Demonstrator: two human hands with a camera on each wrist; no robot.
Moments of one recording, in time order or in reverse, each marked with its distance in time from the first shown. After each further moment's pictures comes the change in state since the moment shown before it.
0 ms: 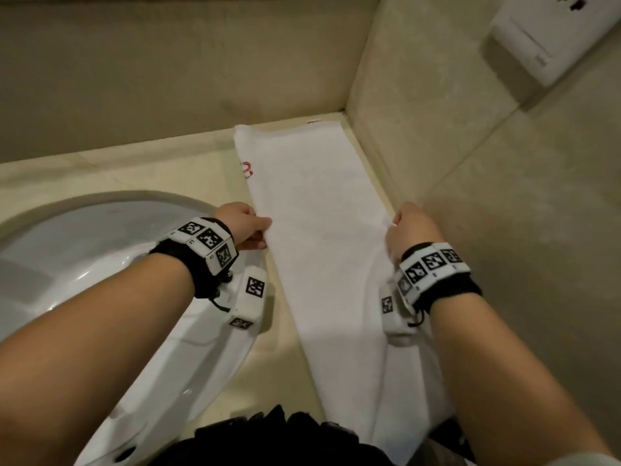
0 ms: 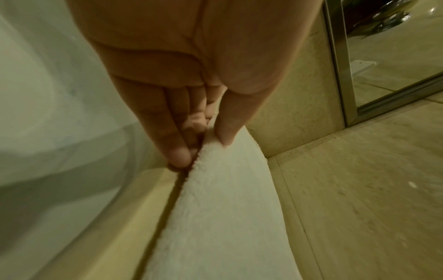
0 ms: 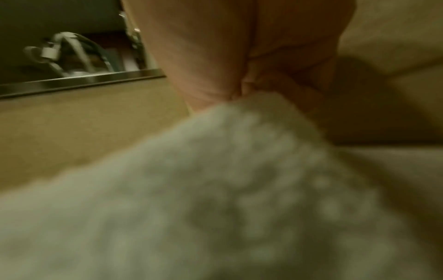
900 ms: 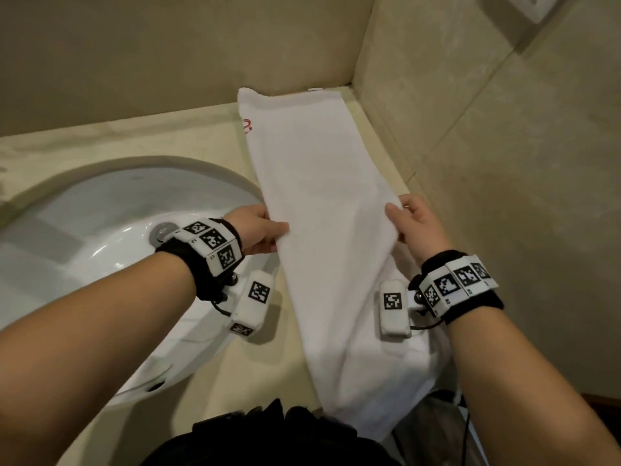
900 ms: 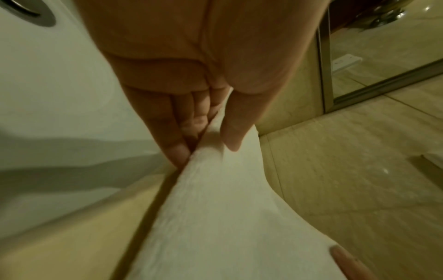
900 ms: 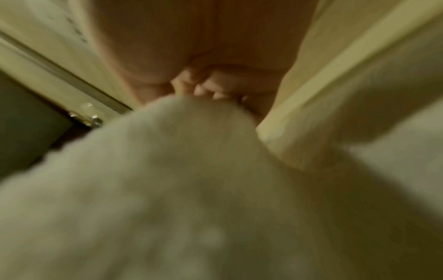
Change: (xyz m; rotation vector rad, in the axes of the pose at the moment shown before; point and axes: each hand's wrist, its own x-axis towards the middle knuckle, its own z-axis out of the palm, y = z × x) left_hand -0.057 -0.051 0.001 -0.053 -0.191 0.016; right_hand -0.080 0.024 0.027 1.146 -0.141 -0.099
